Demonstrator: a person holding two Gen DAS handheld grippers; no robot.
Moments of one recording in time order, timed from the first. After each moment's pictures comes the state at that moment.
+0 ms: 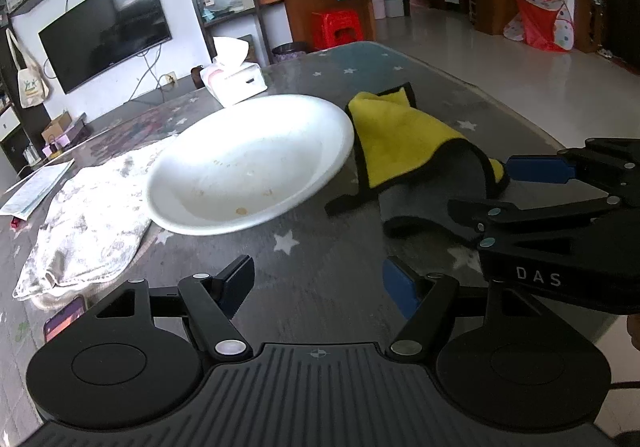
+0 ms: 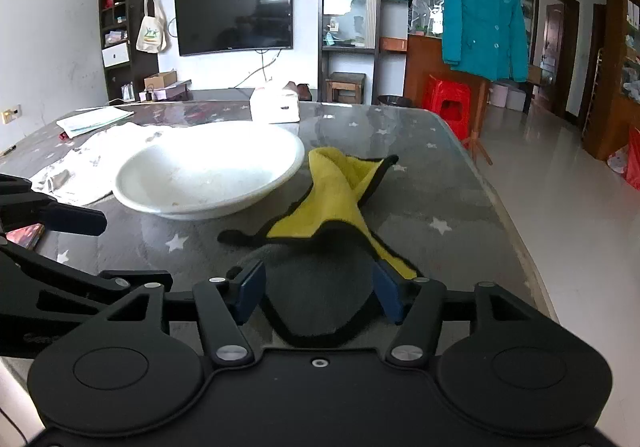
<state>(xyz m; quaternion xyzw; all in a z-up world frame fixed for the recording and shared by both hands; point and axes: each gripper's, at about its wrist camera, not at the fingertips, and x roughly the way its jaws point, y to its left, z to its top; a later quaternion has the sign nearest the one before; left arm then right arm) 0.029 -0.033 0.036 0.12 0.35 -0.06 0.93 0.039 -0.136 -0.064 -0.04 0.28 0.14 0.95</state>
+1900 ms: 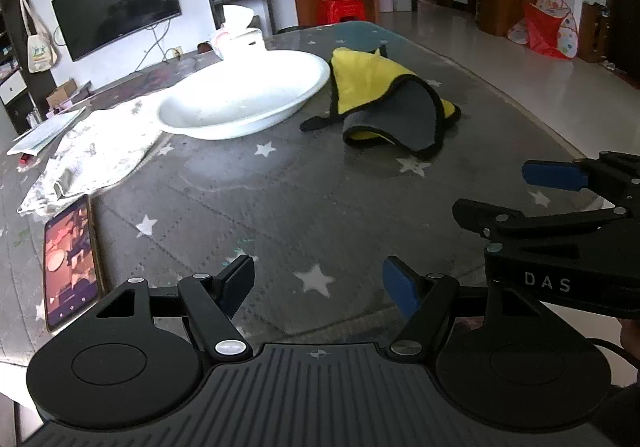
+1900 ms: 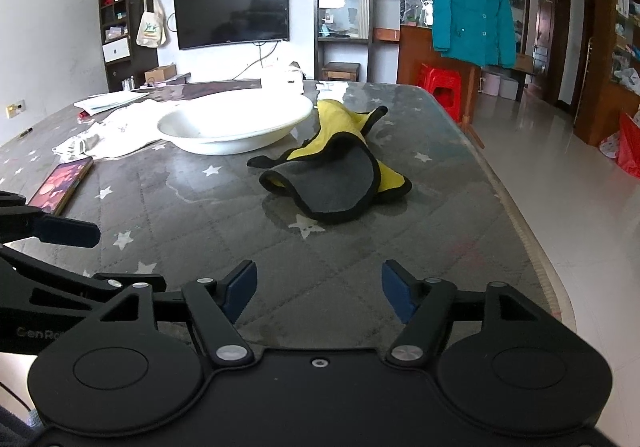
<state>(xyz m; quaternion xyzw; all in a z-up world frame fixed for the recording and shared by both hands) -0.055 -0.039 0.017 0.09 0.37 -0.05 0.92 -0.048 -0.150 -0.081 -0.03 0.29 0.13 0.95</state>
